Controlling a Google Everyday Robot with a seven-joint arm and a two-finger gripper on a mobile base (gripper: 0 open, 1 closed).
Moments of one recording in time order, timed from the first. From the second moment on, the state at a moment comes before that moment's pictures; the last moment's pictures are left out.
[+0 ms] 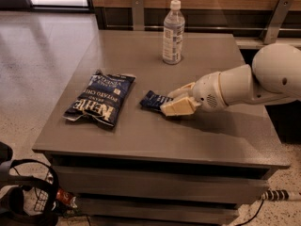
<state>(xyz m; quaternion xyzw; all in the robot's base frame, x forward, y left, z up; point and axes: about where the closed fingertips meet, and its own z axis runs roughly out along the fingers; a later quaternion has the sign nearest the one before) 0.534 -0.067 0.826 -0.45 0.76 0.29 0.37</state>
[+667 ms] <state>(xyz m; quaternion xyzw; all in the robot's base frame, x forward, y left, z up) 0.533 -0.063 0.826 -0.45 0.76 0.29 0.37</state>
